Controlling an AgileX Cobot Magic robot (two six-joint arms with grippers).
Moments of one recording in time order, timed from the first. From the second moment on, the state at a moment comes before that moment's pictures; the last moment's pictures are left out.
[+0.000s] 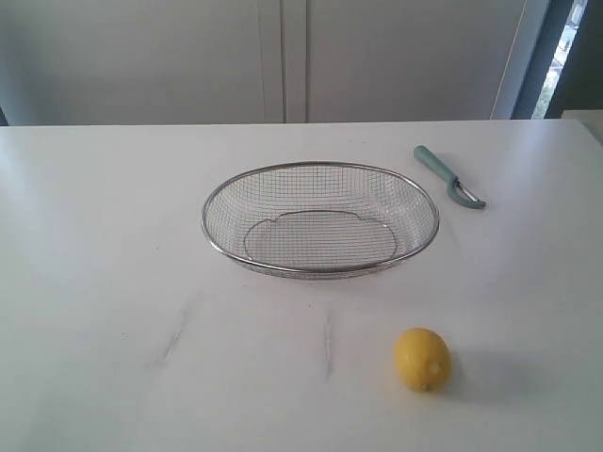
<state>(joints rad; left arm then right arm) -0.06 0.01 0.03 -0.16 0.40 0.31 0.10 0.01 -0.01 0.05 -0.16 0.00</state>
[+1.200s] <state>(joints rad) -0.06 0.01 0.03 -0.16 0.40 0.31 0.10 0.94 -0.52 0.48 0.00 0.12</state>
